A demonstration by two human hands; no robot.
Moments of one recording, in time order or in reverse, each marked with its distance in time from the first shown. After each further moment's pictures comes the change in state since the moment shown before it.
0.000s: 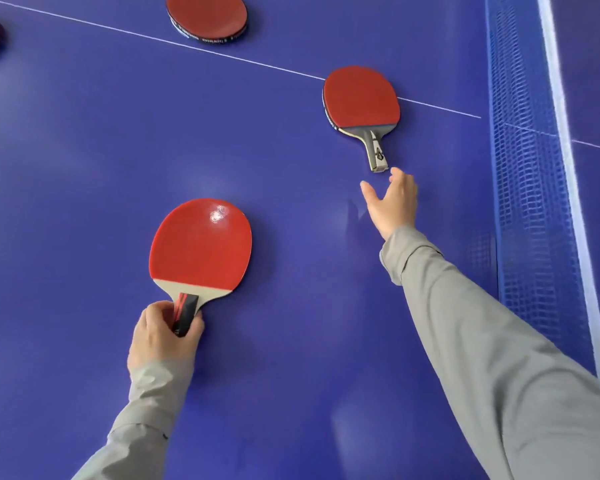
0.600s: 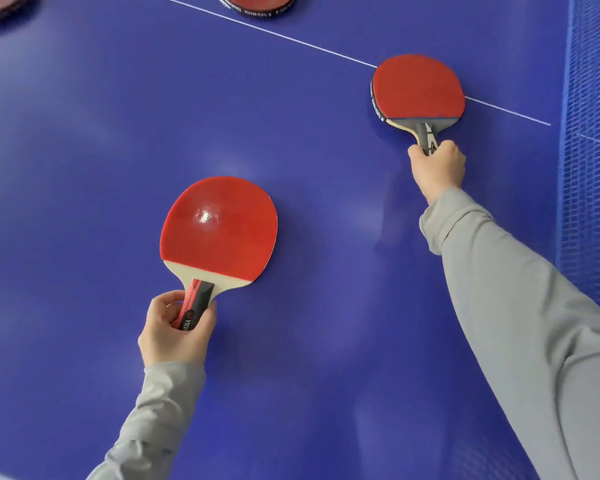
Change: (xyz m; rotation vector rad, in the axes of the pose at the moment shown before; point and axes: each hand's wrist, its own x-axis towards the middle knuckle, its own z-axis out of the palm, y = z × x) left_hand 0.002 0.017 -0.001 -0.483 0.086 -0.230; right_hand 0.073 -0.035 0.015 0.005 0.028 0.145
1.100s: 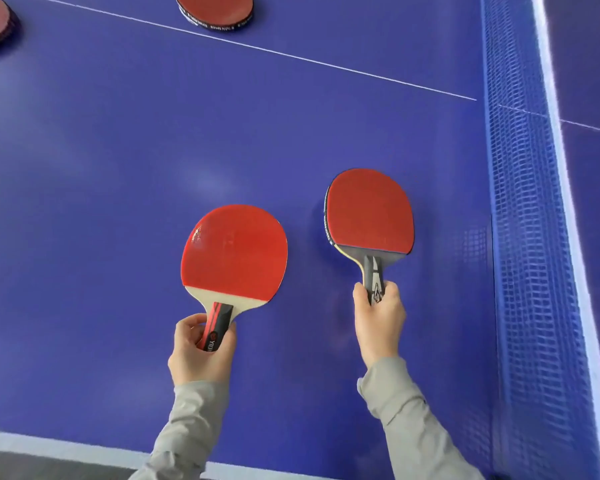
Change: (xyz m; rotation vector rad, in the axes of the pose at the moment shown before) left_hand -0.069 -0.034 -0.033 0.051 -0.109 0.017; right_hand -0.298 0.089 -0.035 0.379 -0.005 0.266
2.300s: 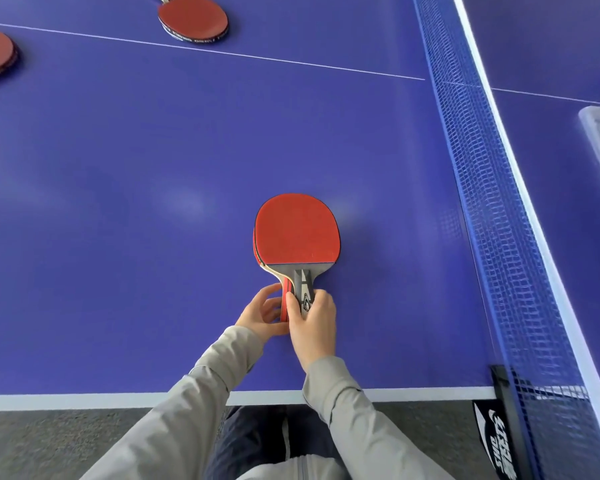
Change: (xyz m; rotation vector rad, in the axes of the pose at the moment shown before) left_hand 0.007 -0.032 -0.023 -0.072 -1.089 0.020; right_hand -0.159 0.022 0.059 -0.091 -0.080 -0.079
